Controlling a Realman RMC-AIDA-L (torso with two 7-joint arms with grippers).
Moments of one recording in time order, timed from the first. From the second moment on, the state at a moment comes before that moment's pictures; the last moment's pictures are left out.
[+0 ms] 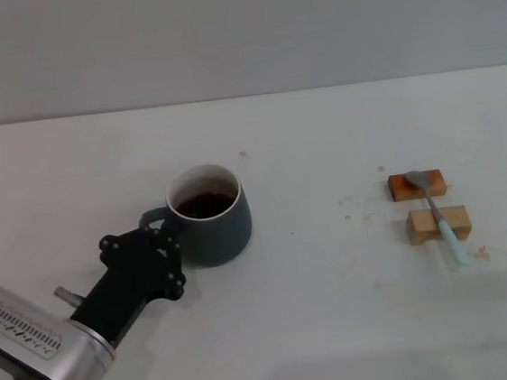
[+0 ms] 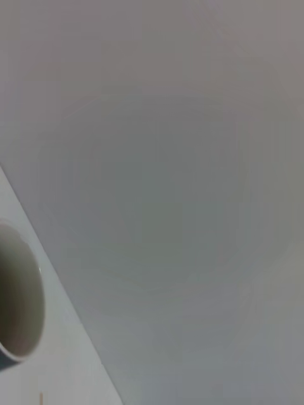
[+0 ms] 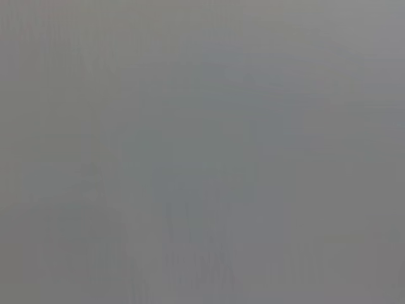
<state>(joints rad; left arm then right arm) -0.38 -2.08 -0.24 -0.26 2.11 1.19 0.10 0.06 2.08 0.56 0.45 -2.01 -1.60 -0.02</state>
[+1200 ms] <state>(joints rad) -0.41 -2.08 -0.19 -0.29 2.11 1.19 0.10 0.06 2.08 0.56 0.45 -2.00 -1.60 -0.02</state>
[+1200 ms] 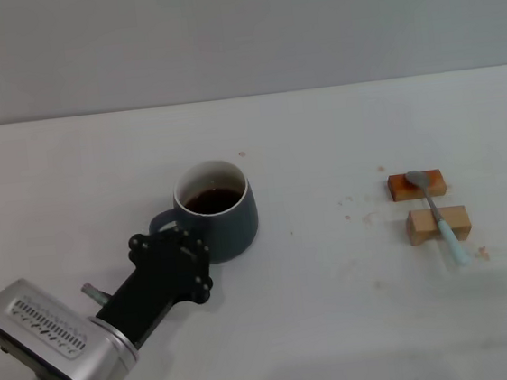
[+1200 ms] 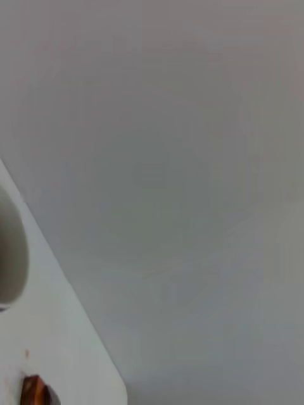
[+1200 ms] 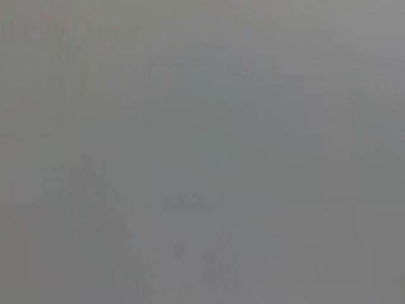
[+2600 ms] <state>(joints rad) -0.17 -2.07 -0.59 -0.15 2.11 1.41 -0.15 0.09 2.09 0.39 0.46 -2.00 -1.39 -0.02</state>
